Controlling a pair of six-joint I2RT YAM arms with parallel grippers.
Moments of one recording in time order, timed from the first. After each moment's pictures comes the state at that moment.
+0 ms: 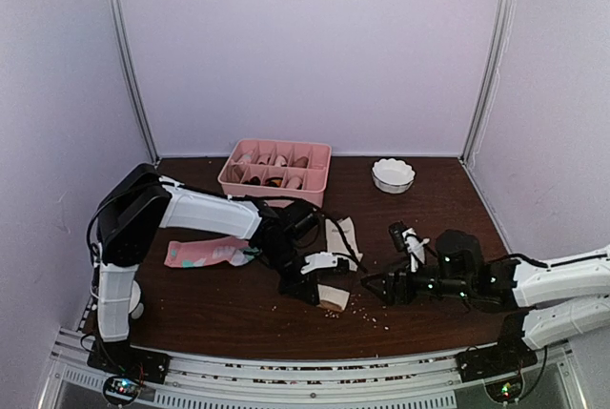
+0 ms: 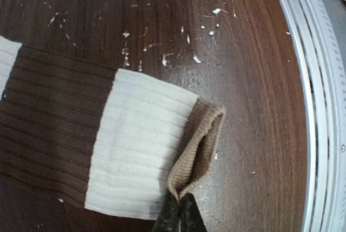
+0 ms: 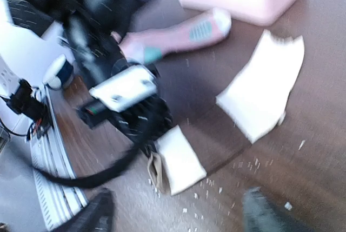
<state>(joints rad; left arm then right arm) -0.95 2.11 1.42 -0.59 0.58 0.55 0.93 1.09 0.35 0.26 -0.08 0.47</state>
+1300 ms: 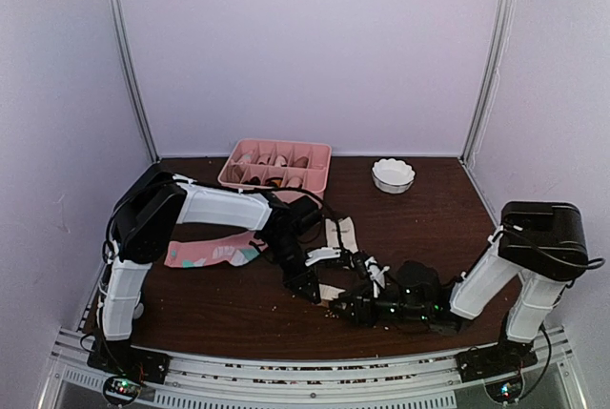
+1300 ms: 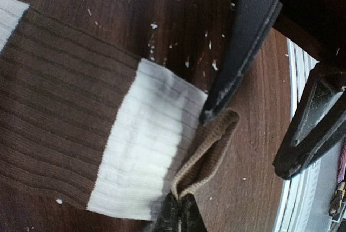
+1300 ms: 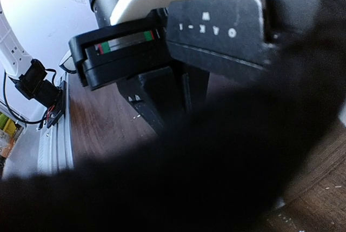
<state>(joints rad) -0.91 2.23 1.58 -0.78 0.67 0.44 1.06 1.76 0.32 1.08 -0.12 0.55</state>
